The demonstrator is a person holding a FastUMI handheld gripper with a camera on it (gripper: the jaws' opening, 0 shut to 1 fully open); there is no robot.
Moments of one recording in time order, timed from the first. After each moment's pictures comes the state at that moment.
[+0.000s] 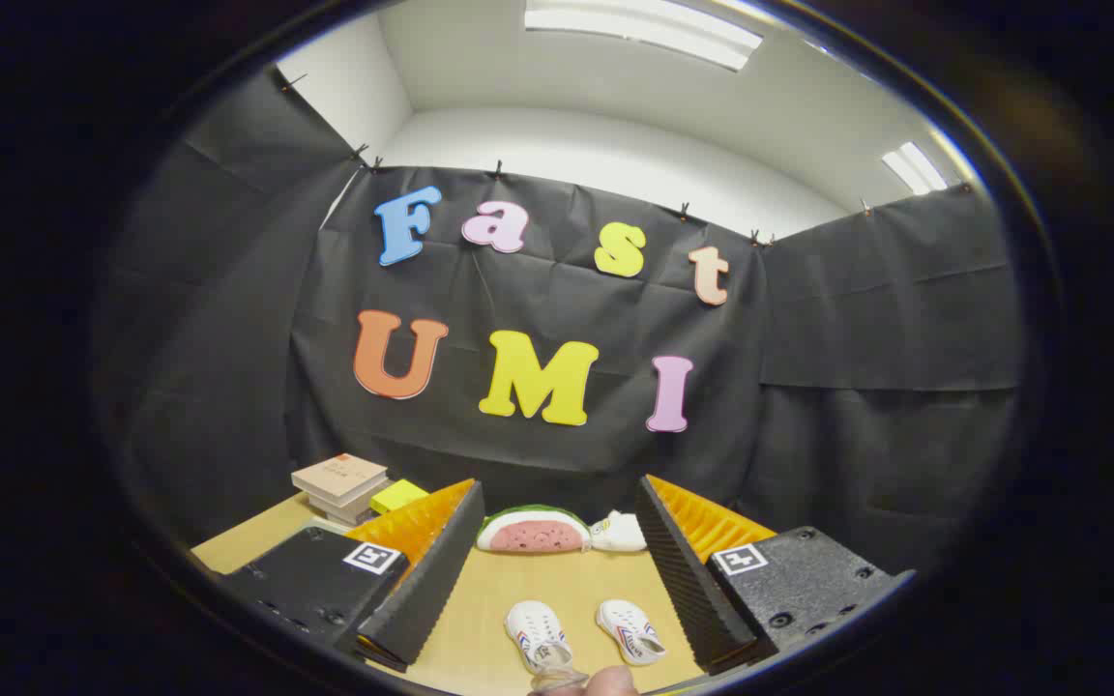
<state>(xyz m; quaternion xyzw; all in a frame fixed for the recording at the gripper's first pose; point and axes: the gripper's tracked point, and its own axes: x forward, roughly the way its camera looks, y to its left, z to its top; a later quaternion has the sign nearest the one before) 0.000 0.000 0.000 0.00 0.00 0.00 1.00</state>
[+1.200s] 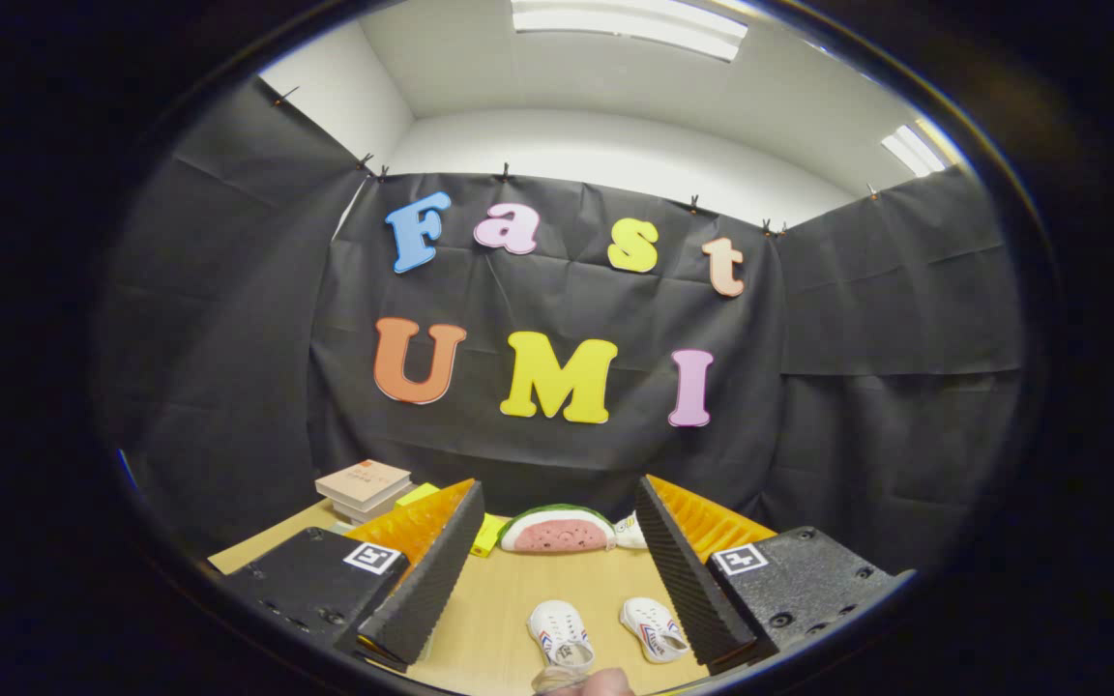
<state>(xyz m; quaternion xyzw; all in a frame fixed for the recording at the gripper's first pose) -0.001 0.002 -0.001 0.01 0.00 0.03 1.00</state>
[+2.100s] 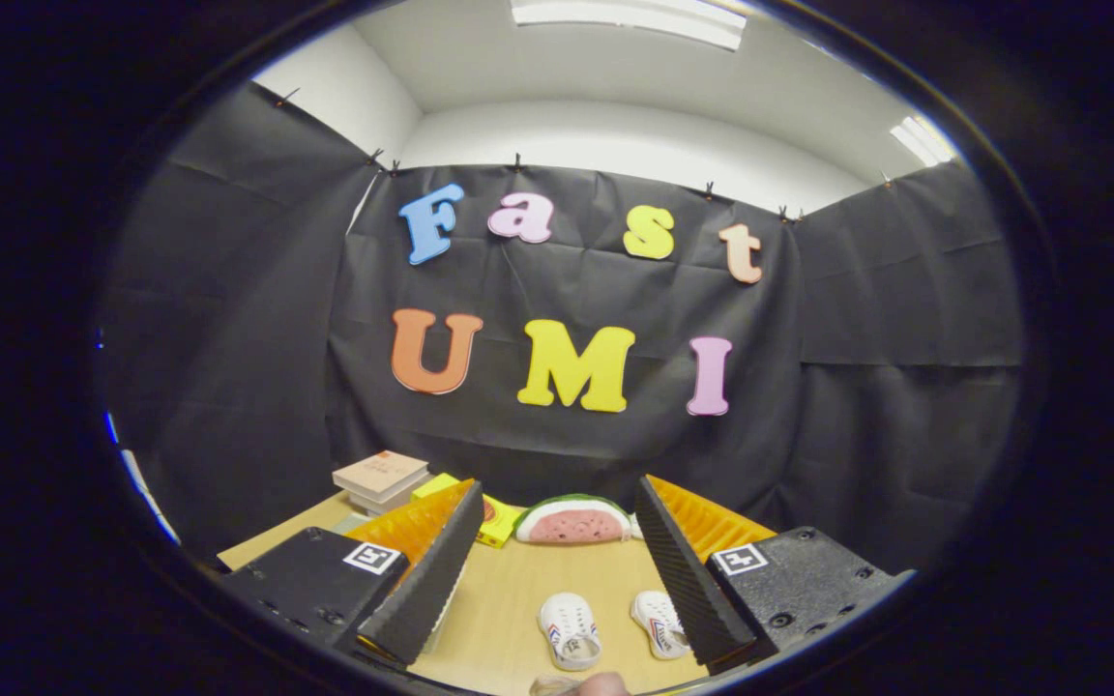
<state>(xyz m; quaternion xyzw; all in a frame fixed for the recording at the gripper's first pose) 0.004 0.007 -0.012 0.02 0.03 0.08 1.00</state>
